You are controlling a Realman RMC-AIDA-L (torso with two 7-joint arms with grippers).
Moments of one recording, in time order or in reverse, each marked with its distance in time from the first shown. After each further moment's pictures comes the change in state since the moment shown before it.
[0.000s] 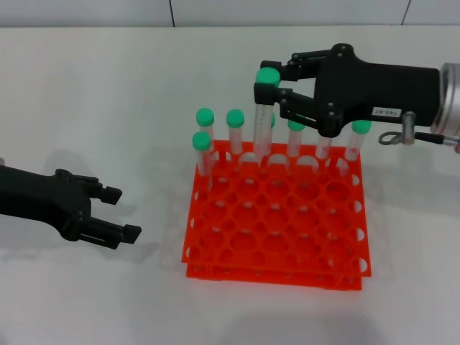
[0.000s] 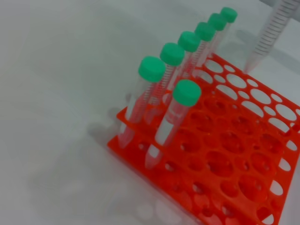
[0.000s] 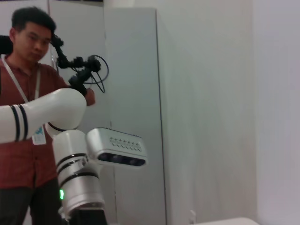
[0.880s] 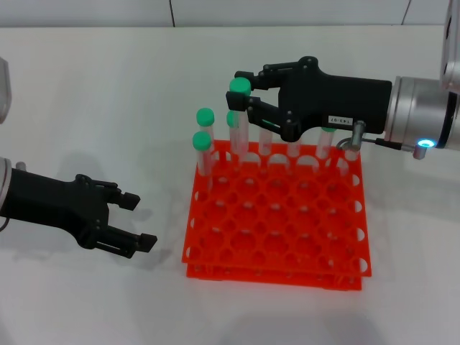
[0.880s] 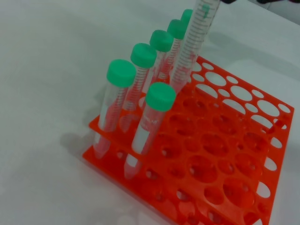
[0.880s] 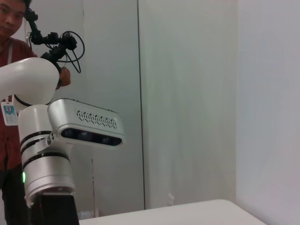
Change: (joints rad) left arm -0.009 -0.020 0.029 -0.029 -0.004 -0.014 0.057; right arm 0.045 0.002 -0.177 0.095 0.109 0.223 -0.115
